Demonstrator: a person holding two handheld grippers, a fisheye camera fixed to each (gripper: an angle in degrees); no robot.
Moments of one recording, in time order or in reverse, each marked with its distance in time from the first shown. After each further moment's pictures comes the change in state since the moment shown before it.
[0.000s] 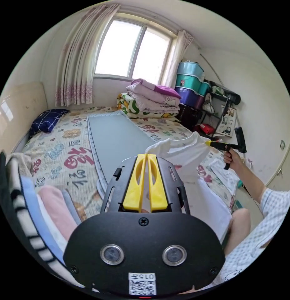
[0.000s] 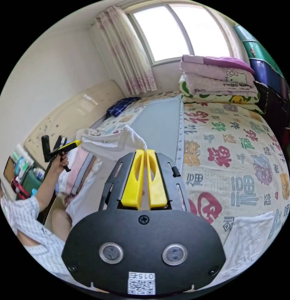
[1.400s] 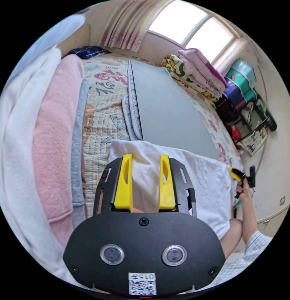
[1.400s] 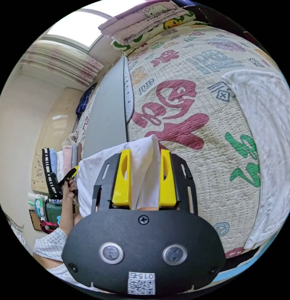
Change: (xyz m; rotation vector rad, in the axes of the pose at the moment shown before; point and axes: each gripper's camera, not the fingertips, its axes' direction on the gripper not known) left arm -0.071 0.195 0.091 -0.196 -0.069 -0.535; right arm 0.119 0.077 -0.082 -0.178 -0.042 0.638
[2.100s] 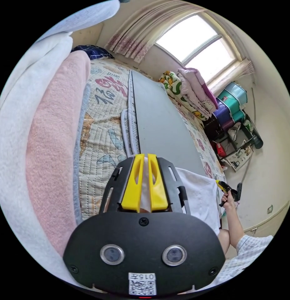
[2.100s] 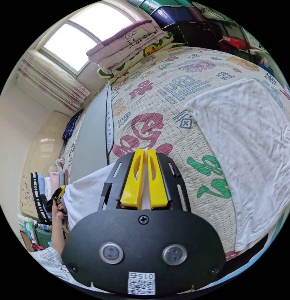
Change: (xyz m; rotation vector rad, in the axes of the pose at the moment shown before) left arm -0.025 -0.020 0.010 0.054 0.097 -0.009; right arm 0.043 0.066 -0.002 0.264 0.196 0.086
